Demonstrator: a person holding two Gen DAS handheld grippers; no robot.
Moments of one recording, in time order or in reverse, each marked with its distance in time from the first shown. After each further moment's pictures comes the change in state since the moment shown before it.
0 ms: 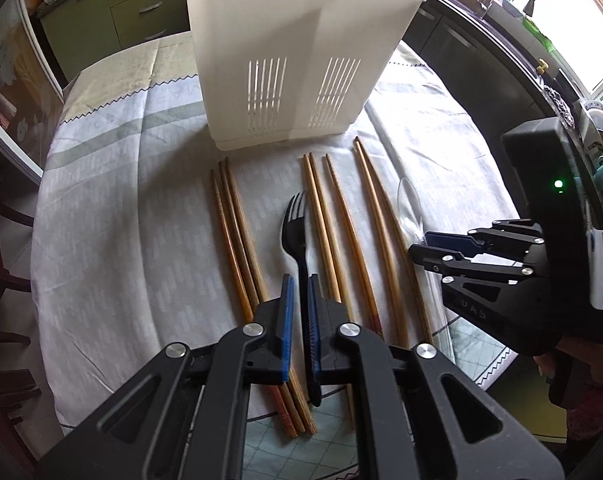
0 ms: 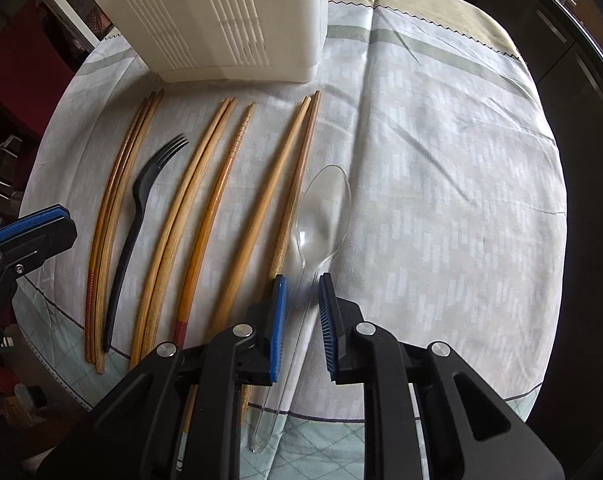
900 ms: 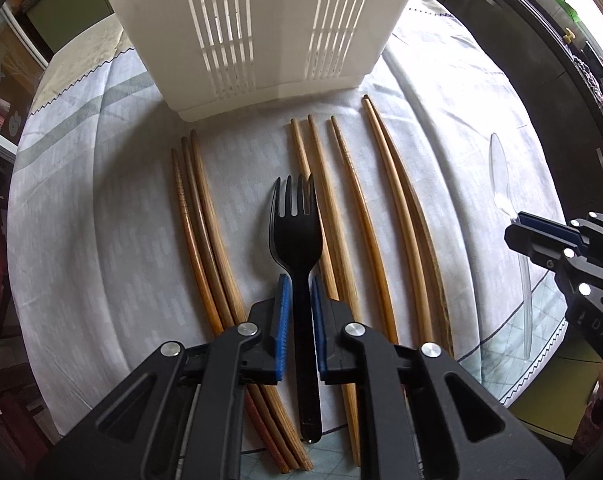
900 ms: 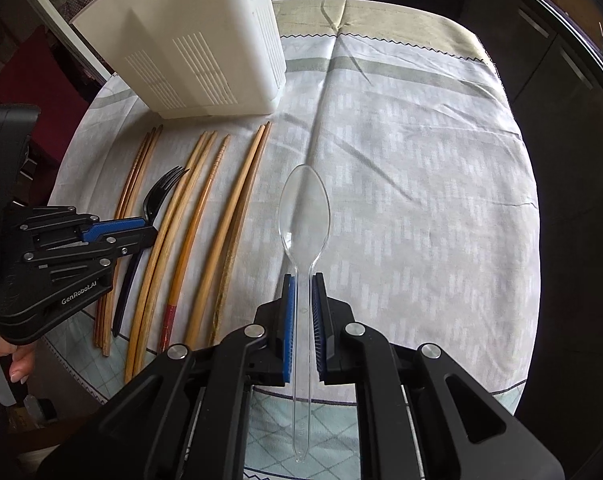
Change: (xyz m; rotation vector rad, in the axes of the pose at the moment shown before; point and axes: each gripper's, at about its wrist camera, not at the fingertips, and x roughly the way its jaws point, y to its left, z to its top) left arm 0.073 -0.032 0.031 0.018 0.142 0.069; right arm -0.044 -0.049 -0.025 0.036 -0.095 0.070
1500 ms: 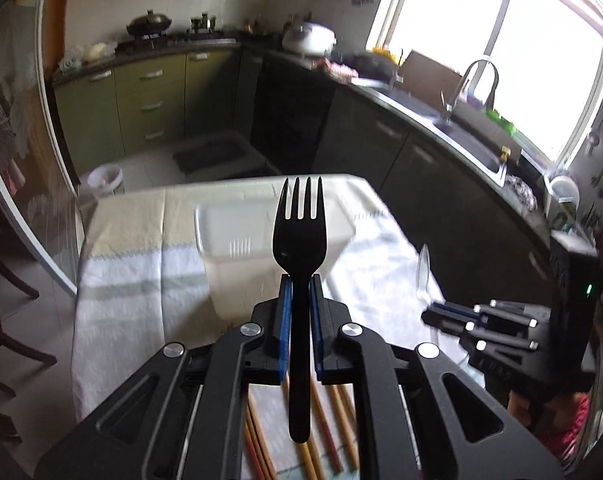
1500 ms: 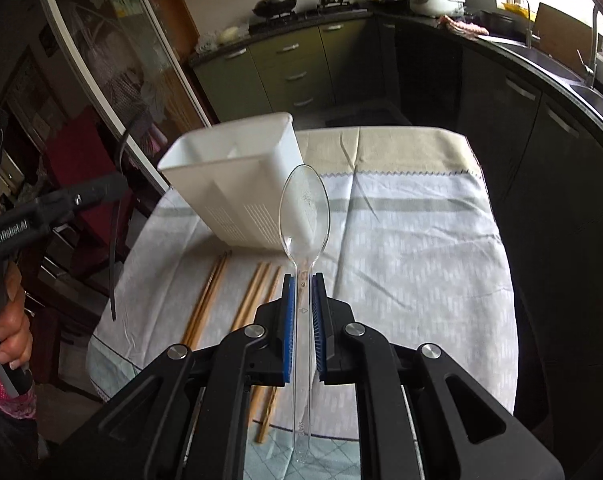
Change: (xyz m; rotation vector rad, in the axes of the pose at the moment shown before) left arm -0.198 0.023 0.018 -0.041 -0.611 -0.139; right arm -0.111 -0.011 0.020 0.030 -0.391 0.133
